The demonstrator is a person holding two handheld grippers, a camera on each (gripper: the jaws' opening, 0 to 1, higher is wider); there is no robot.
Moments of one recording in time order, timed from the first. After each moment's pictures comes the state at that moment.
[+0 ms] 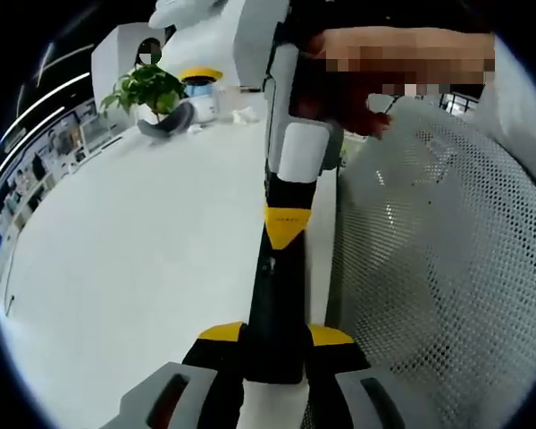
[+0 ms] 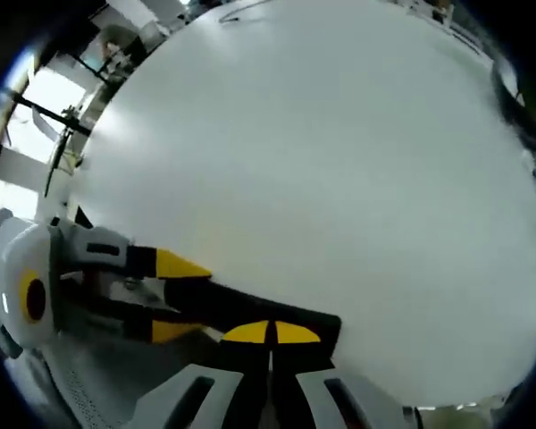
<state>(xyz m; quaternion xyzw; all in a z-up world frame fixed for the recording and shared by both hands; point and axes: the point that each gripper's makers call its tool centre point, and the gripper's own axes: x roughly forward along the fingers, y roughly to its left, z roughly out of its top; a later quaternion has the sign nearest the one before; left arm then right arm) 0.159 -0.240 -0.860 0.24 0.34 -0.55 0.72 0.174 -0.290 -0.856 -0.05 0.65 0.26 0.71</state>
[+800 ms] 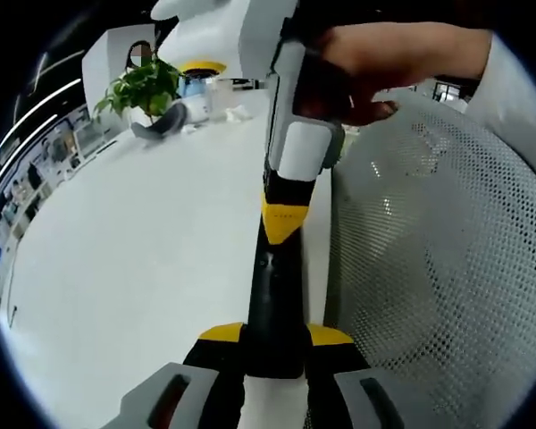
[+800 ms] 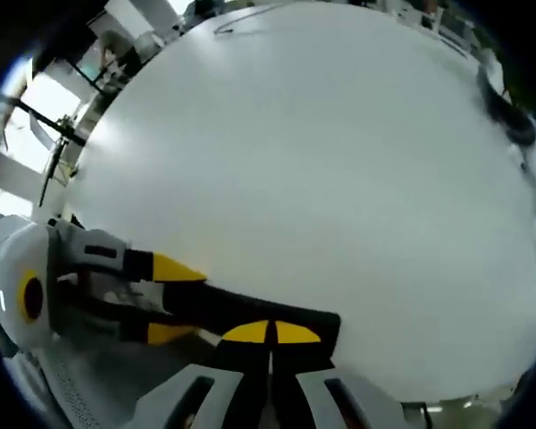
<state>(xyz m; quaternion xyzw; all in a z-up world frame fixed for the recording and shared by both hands) 0.156 -0.237 -0.860 0.26 0.33 -0.56 0.71 0.173 -0.292 -0.854 -0.02 0.63 0.24 0.74</state>
